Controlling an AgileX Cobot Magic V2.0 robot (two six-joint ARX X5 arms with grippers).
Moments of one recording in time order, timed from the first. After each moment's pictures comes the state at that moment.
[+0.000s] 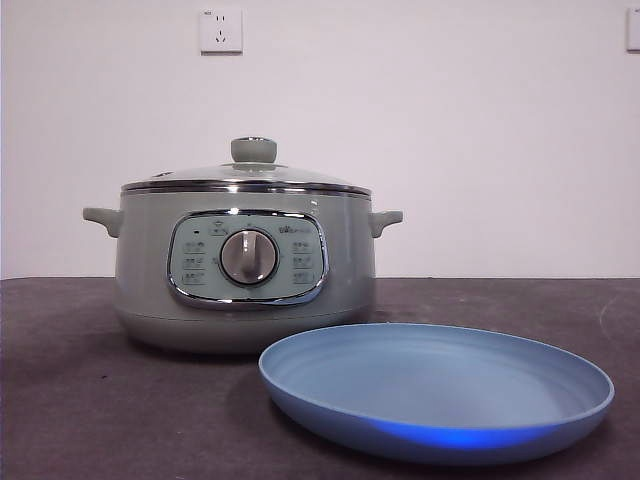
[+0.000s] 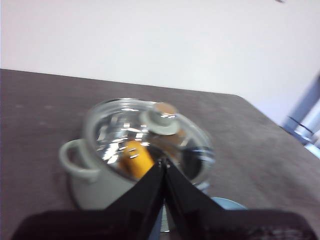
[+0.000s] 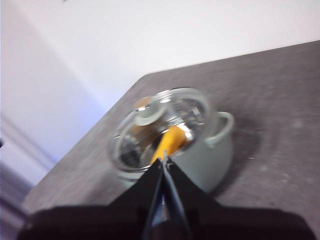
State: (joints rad) left arm 0.04 0.45 0.68 -0.41 0.57 -0.25; right arm 0.02 0.64 0.74 -0.33 -0.71 0.28
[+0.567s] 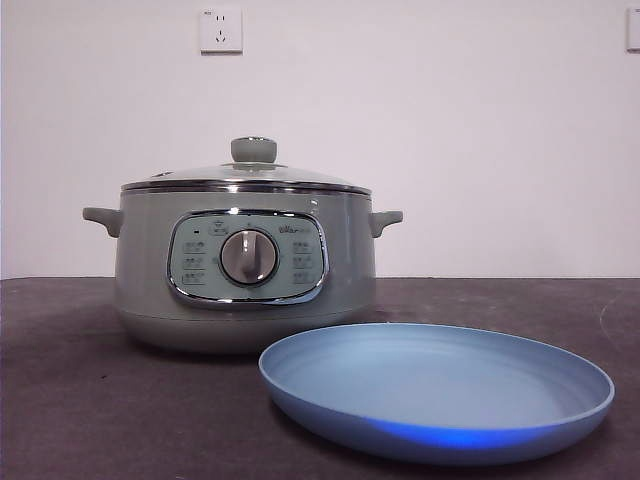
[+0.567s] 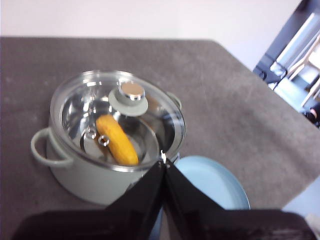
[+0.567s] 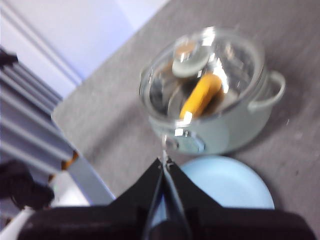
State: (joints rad) left arm 0.04 0.75 1.11 -0.85 0.68 -0.01; right arm 0.17 0.97 1.18 -0.85 -0.73 -0.05
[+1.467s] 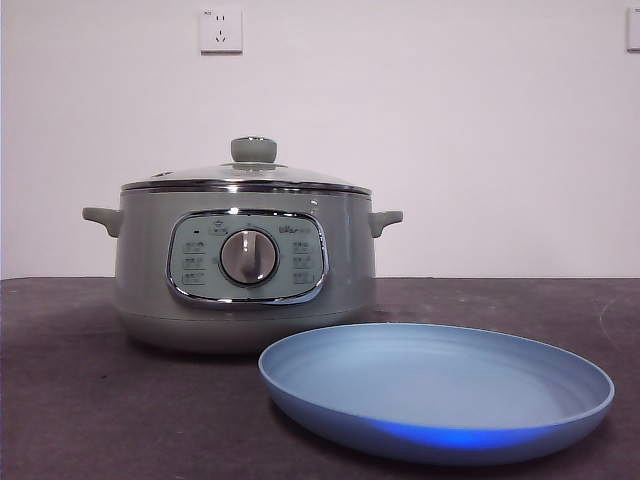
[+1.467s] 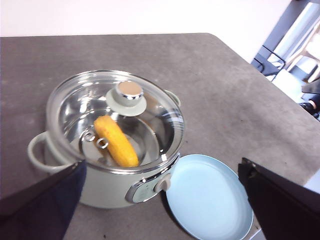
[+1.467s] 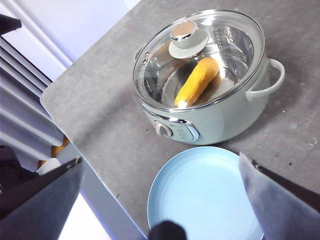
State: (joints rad) left arm 0.01 0.80 1.11 -0.81 0.68 0.02; right arm 0.22 0.97 1.18 -0.87 -0.68 -0.08
